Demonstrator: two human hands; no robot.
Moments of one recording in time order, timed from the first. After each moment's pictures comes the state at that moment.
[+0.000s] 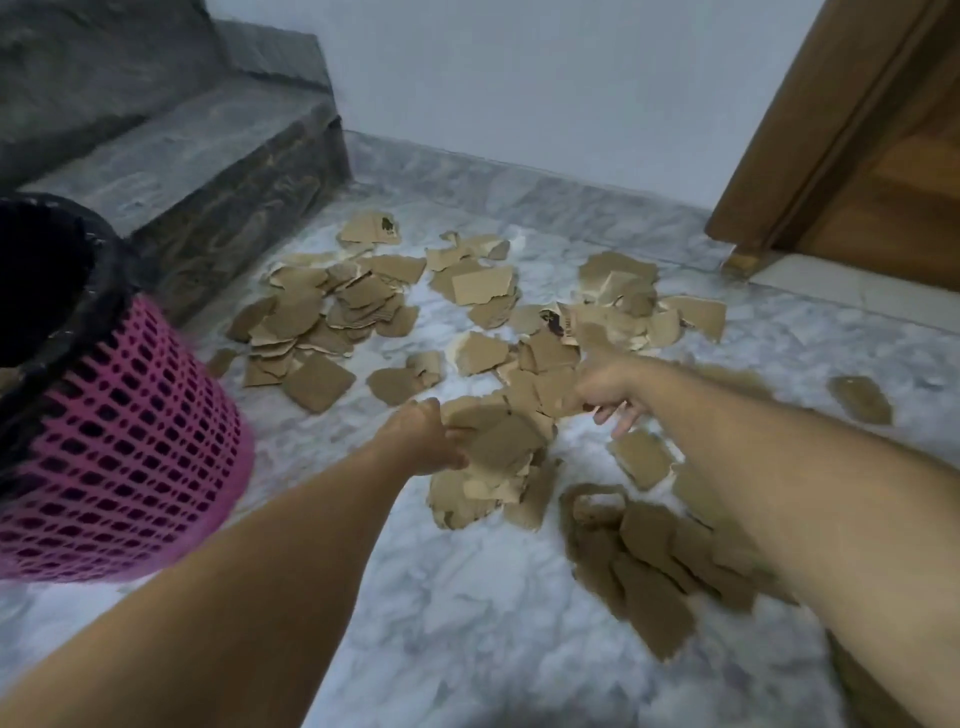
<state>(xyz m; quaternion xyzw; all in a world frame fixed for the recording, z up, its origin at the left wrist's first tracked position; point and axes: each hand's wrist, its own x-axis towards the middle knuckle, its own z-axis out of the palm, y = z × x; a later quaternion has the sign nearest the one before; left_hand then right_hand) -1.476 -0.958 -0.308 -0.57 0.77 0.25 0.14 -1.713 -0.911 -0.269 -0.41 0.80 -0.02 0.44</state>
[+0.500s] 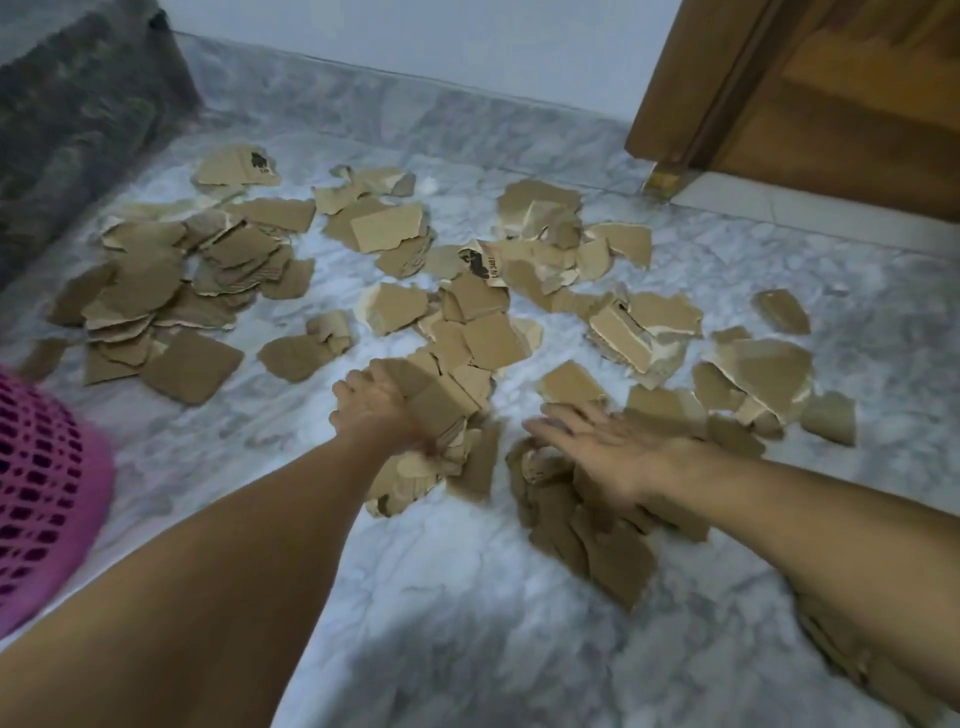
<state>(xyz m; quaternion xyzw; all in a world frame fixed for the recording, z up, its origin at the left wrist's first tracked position) -1.536 -0.956 -0.388 -0.60 0.76 0.22 0.14 -1.735 -0.787 -0.376 -0.65 0.68 0.22 0.26</state>
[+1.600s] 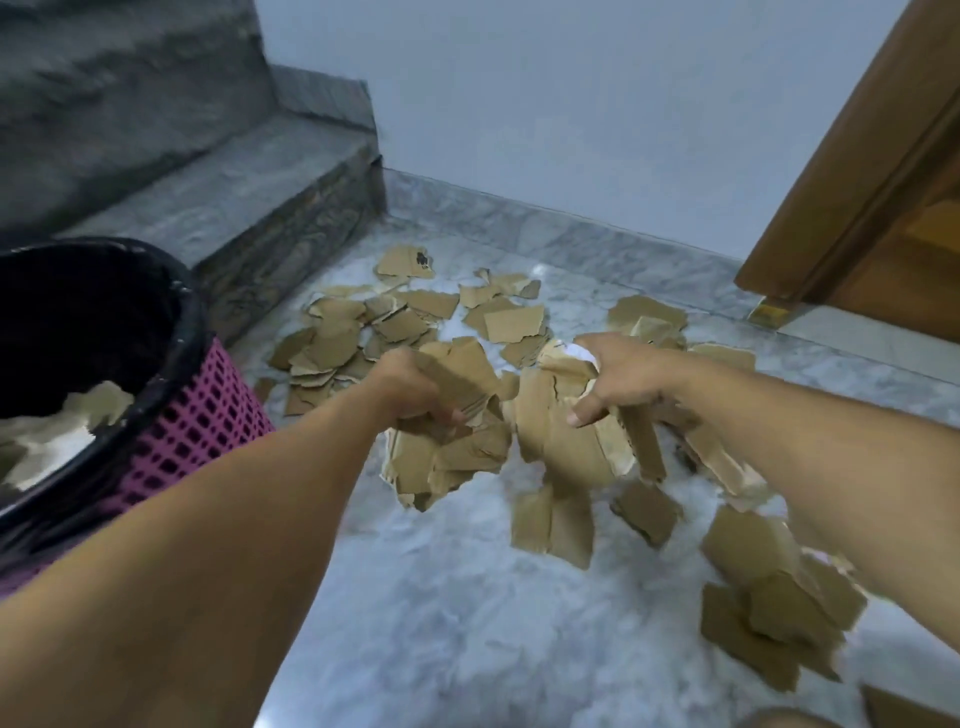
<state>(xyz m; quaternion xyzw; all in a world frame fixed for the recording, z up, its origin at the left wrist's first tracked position) -1.467 -1.006 -0.223 -0.61 0.61 0.50 -0.06 -1.705 -0.932 -0.219 -0.57 0.74 -0.04 0.34</state>
